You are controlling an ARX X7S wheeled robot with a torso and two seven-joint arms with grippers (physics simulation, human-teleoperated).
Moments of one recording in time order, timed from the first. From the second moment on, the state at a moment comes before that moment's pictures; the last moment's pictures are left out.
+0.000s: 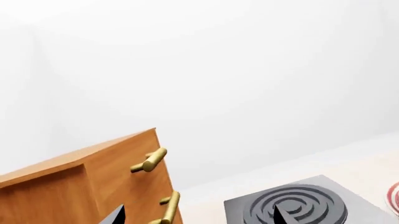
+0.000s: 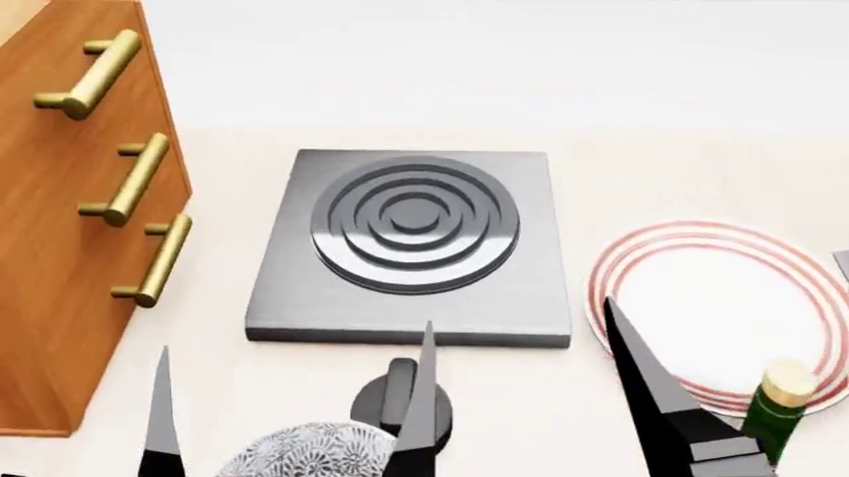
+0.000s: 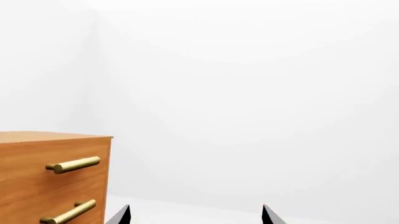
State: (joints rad) left arm -0.03 -0.22 0.35 0.93 0.22 -0.67 -0.21; right arm 0.05 0.29 -0.22 -0.97 0.22 0.52 0.26
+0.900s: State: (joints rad) left arm -0.03 -0.24 0.36 0.94 0.19 -0.67 -0.24; right arm 0.10 0.39 -0.05 -0.95 0.30 0.58 0.31
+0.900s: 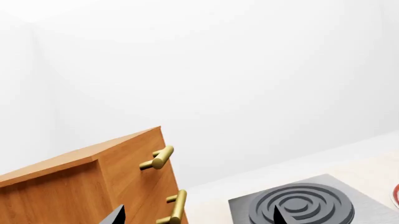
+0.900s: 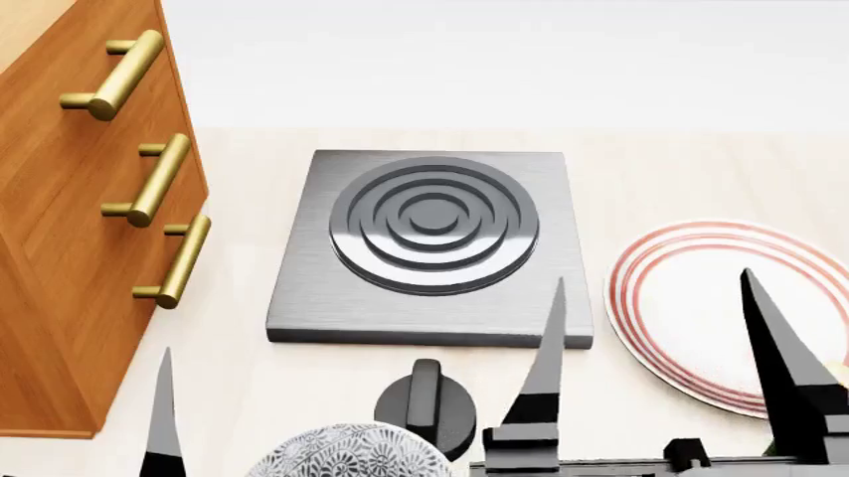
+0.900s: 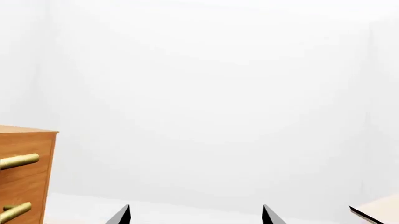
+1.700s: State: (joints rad) left arm -0.04 -0.25 0.37 0.94 0.17 -0.67 -0.26; right arm 0.05 0.44 0.09 -0.74 0.29 0.49 0.30
